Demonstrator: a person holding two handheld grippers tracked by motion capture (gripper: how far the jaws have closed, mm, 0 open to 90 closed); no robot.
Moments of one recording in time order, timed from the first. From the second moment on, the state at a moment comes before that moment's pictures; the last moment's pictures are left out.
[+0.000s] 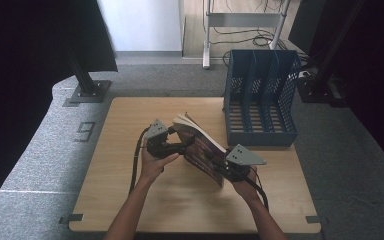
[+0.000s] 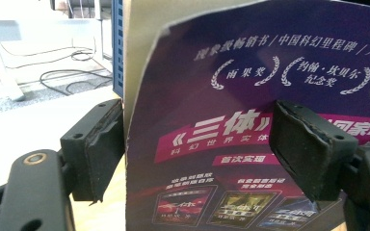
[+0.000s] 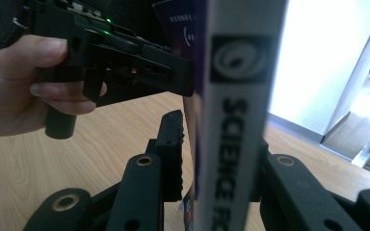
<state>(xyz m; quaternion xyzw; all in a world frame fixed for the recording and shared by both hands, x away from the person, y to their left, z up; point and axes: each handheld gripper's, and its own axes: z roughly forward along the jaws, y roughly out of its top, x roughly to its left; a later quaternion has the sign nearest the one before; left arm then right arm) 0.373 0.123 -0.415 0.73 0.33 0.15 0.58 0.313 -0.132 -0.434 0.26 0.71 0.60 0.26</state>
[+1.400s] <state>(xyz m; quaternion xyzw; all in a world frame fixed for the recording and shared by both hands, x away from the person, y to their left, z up) 0.335 0.146 -0.464 0.75 0.36 0.18 0.53 0.326 -0.135 -0.433 0.30 0.71 0.58 0.26</state>
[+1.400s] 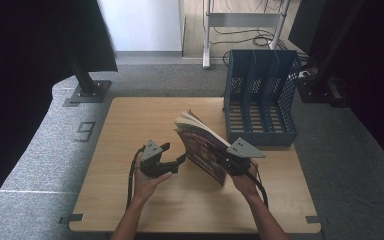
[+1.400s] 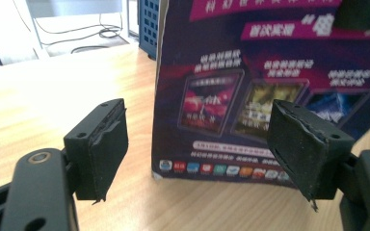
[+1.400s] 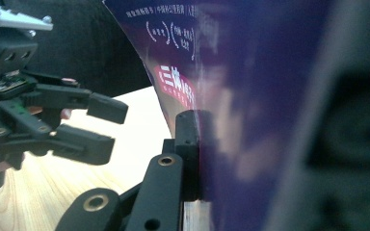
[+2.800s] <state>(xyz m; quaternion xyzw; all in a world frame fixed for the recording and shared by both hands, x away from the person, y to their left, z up) 0.316 0.169 -0.498 0.75 0.40 0.18 0.49 0.321 -0.142 -0.415 0.32 0.67 0.61 0.28</state>
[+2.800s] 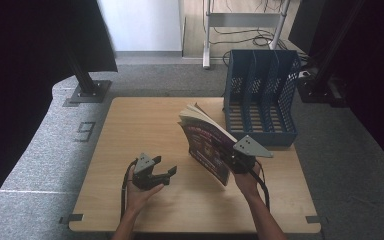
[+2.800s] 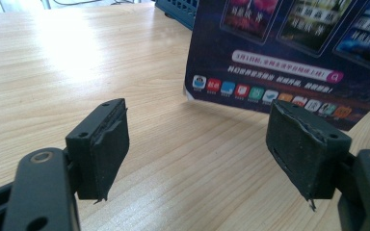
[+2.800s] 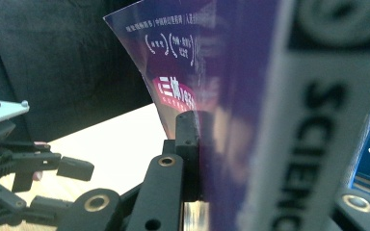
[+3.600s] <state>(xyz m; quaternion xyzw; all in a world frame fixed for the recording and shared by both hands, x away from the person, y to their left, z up) 0.312 0.169 -0.494 0.76 0.39 0.18 0.49 0.327 -0.143 -0.394 0.32 0.65 0.62 0.29</state>
